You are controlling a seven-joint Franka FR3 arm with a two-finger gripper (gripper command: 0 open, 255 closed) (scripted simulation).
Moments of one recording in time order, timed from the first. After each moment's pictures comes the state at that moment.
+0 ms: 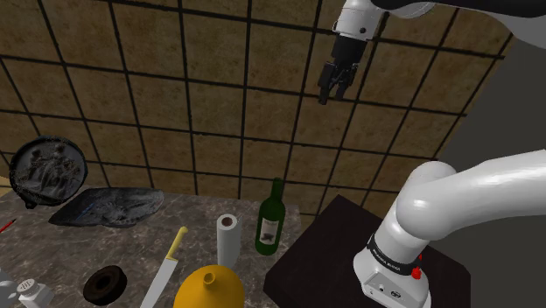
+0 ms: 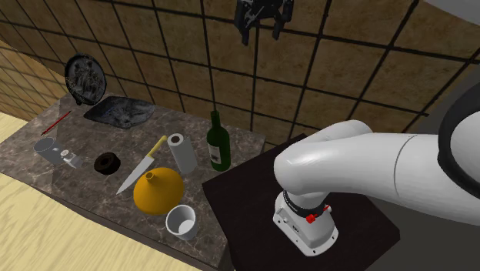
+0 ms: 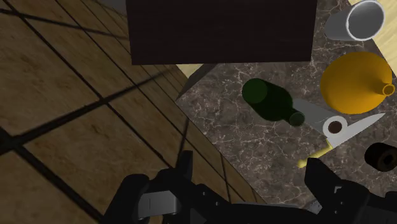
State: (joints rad) arm -0.02 -0.78 -0.06 -2.29 0.03 1.55 -0.02
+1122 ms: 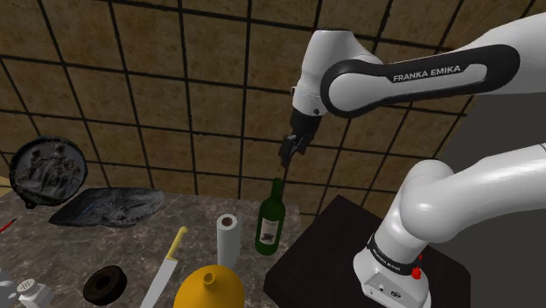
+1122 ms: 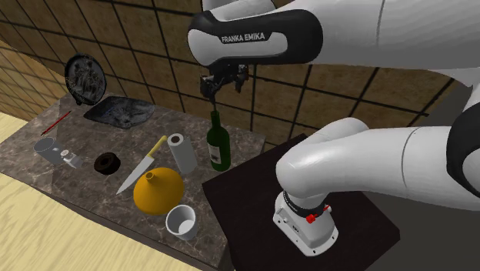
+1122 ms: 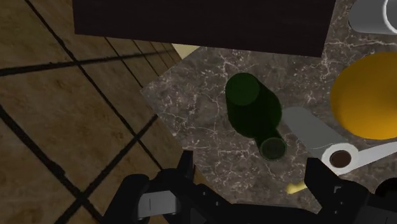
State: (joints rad) arm 0.08 -0.76 0.17 -2.70 0.10 2.04 0.10
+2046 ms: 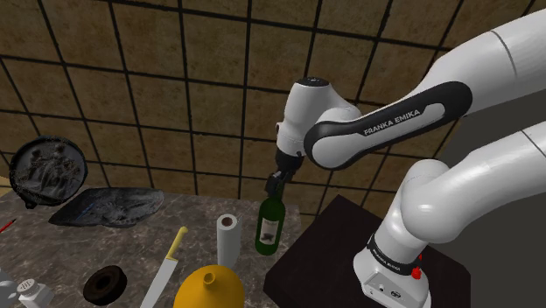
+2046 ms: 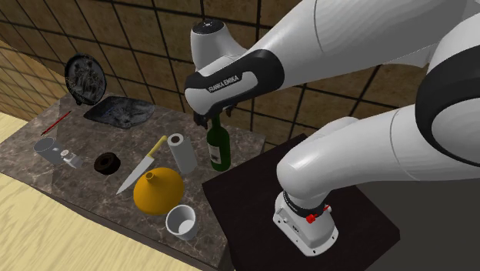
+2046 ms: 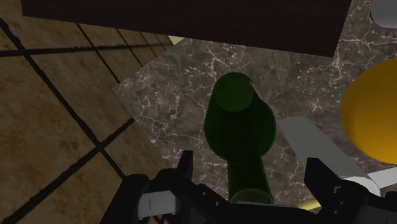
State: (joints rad) arm 0.12 -0.58 0.28 -2.85 0.13 2.37 0.17
